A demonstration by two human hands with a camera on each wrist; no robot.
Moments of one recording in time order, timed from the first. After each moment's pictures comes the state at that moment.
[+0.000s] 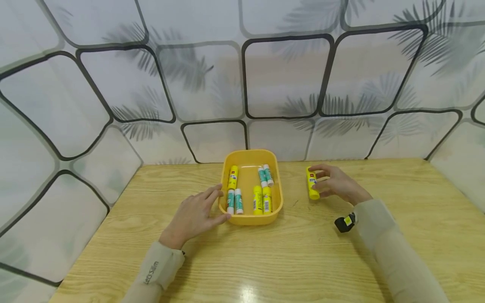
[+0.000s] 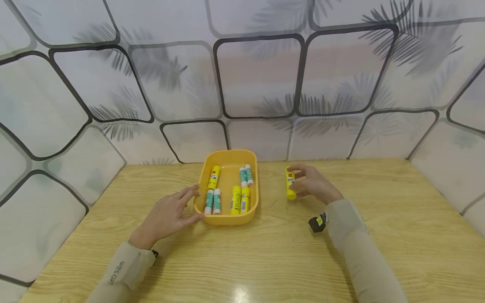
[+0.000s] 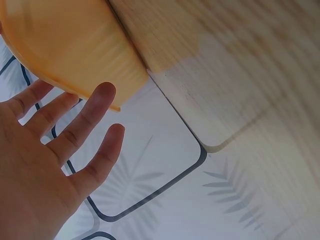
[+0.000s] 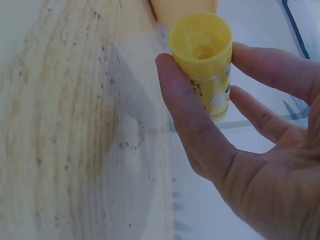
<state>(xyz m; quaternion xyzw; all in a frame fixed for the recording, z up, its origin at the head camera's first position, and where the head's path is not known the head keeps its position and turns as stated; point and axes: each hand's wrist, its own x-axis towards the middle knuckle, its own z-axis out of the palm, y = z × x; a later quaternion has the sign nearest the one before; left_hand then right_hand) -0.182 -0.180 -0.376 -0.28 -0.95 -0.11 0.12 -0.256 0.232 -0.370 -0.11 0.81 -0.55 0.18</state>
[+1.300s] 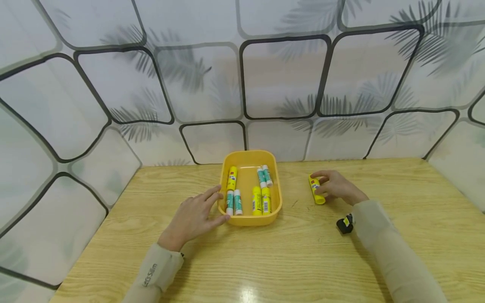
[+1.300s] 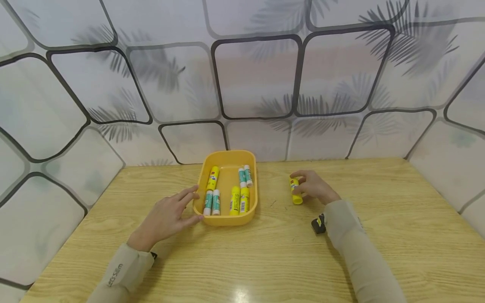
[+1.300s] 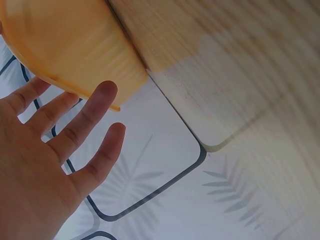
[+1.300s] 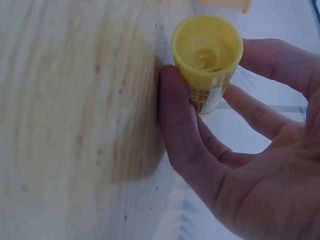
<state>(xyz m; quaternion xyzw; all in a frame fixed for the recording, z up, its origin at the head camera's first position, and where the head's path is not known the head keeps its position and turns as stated) -0.182 -0.182 -0.378 -0.30 -0.94 -0.10 0.15 -0.257 0.237 -0.380 -0.08 0.83 -0.51 0.18</state>
